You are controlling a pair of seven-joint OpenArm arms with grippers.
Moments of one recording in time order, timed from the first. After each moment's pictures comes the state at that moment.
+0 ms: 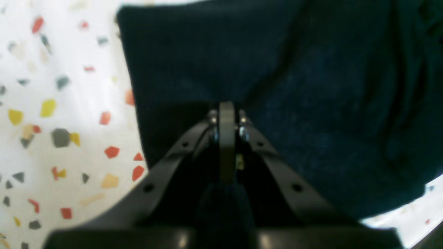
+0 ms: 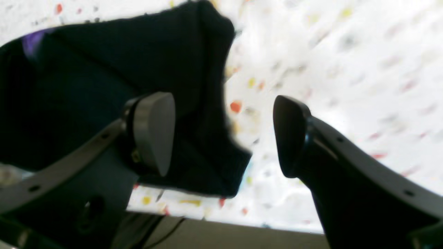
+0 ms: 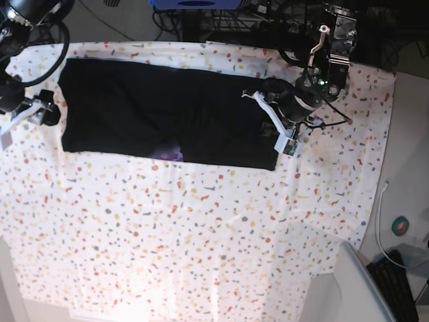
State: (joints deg) left arm 14.6 -11.7 2.4 88.6 -12.3 -16.4 31.3; right arm -7.3 3.1 47.1 90.6 28.4 34.8 -73.8
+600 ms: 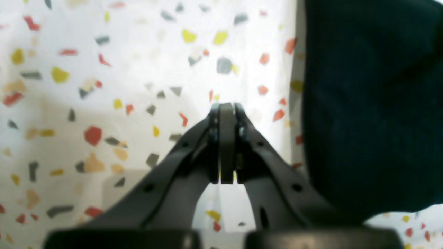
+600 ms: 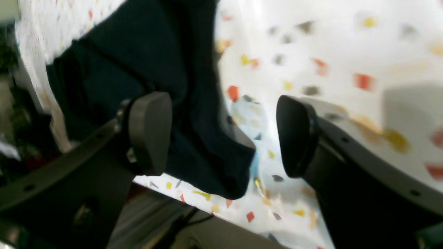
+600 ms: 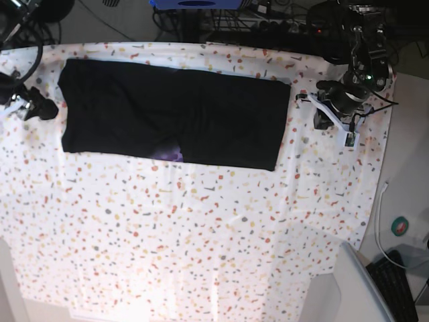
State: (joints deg) left arm 15.7 -11.8 -18.3 83.1 -12.3 -23.8 31.4; right arm -3.3 15.7 46.8 61.7 47.7 40.1 -77.0
